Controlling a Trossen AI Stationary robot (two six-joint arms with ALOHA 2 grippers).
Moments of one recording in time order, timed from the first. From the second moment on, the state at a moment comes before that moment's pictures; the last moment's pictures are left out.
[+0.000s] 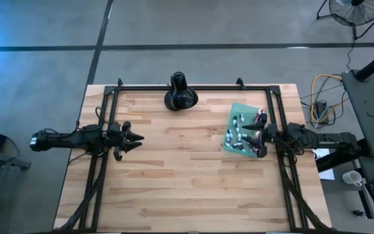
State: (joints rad) left arm -0.05 0.02 0.01 0.02 -0.02 -0.43; right arm -0.01 0.03 0.01 0.06 0.13 0.04
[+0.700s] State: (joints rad) left arm -0.05 0.02 0.01 0.02 -0.02 -0.43; right arm -0.01 0.03 0.01 0.06 0.00 0.05
